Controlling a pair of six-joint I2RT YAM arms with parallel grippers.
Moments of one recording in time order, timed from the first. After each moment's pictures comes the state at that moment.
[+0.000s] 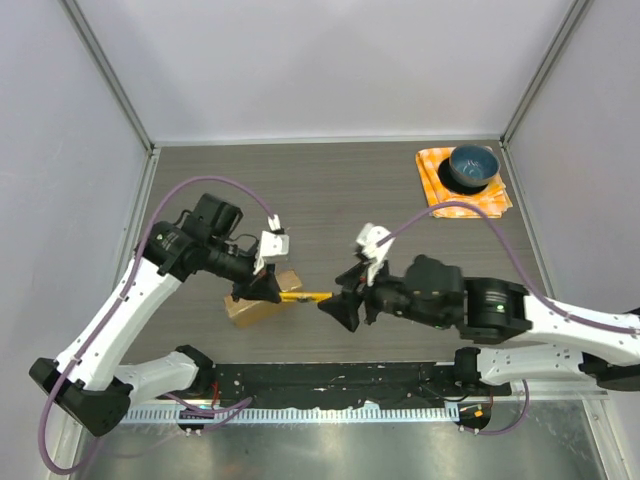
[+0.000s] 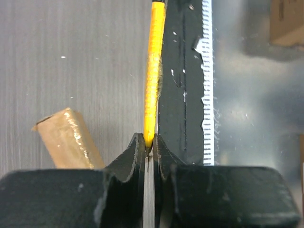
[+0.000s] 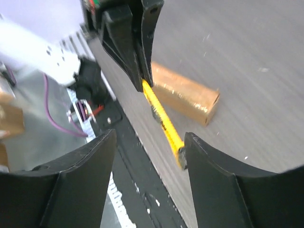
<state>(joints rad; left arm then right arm) -0.60 1.09 1.27 -1.25 0.83 0.70 1.38 1.00 1.15 -0.51 0.23 0.30</state>
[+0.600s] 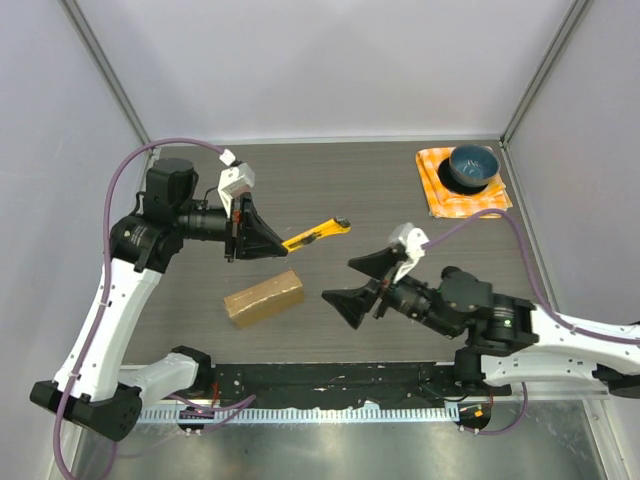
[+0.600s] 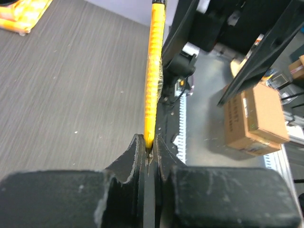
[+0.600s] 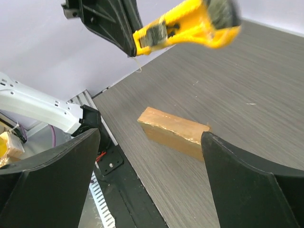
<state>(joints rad) -0.34 1.09 1.40 -0.87 1.15 0.16 1.38 0.74 0.92 -0.18 0.40 0.30</state>
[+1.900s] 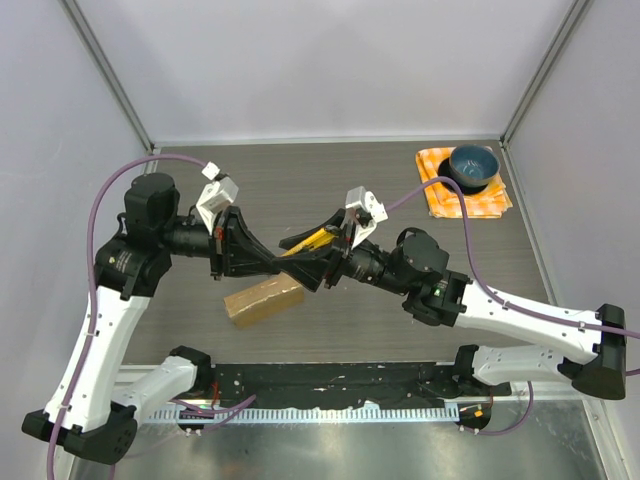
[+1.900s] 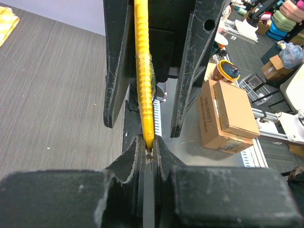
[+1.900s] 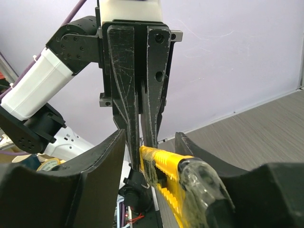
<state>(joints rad) -0.33 0.95 1.32 -0.73 1.30 -0.02 1.16 1.11 0.99 0.43 -0.11 0.35</state>
